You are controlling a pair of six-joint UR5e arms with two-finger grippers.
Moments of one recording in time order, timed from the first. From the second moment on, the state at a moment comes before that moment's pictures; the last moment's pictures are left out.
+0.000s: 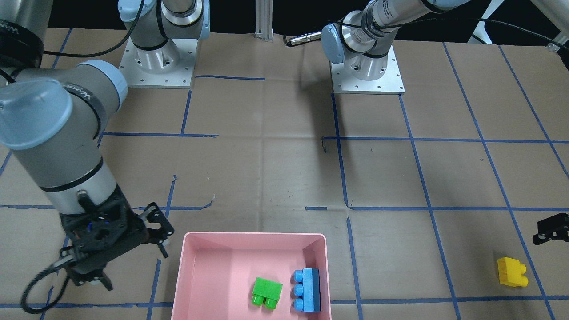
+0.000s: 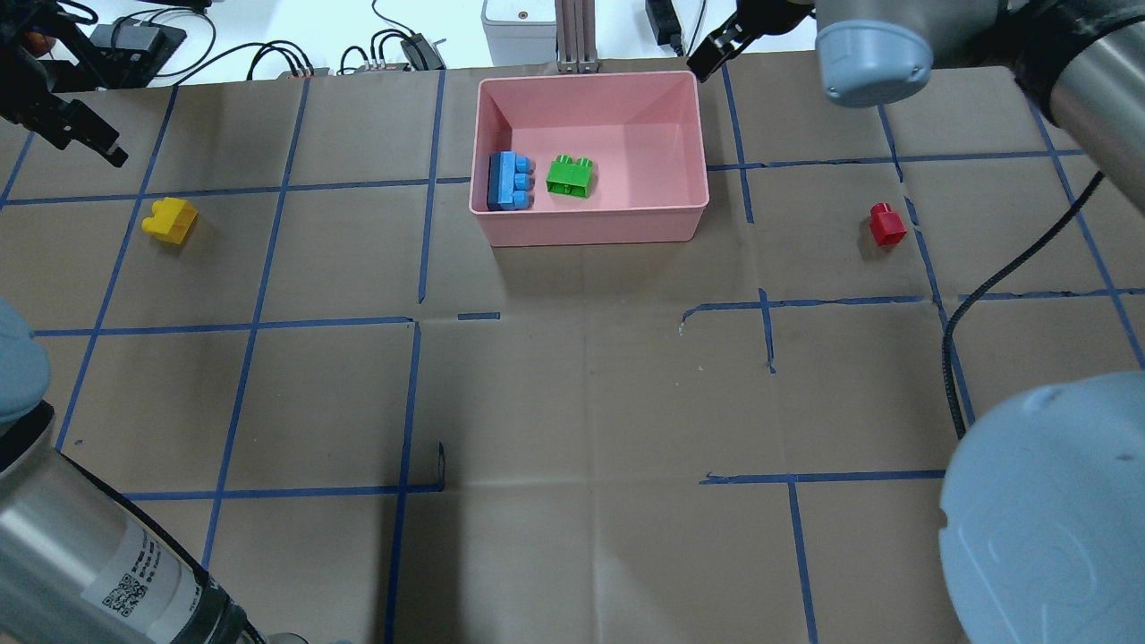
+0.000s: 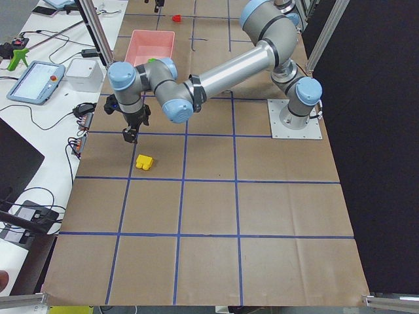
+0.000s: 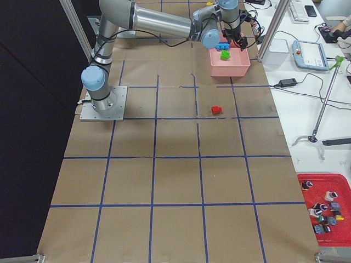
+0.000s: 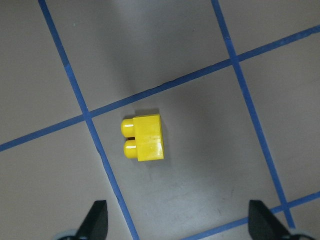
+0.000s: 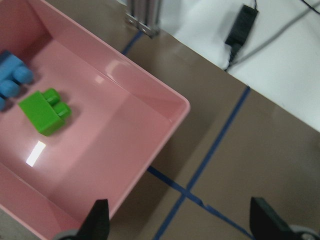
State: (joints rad) left arm -1.04 -2.22 -1.11 -1.35 1.54 0.91; right arm 1.55 -1.13 1.36 -2.17 -1.46 -0.55
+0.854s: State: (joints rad) left arm -1.04 -2.42 -1.13 -1.15 1.50 1.01; right arm 1.37 -1.11 1.53 -2.15 -1.63 -0.27
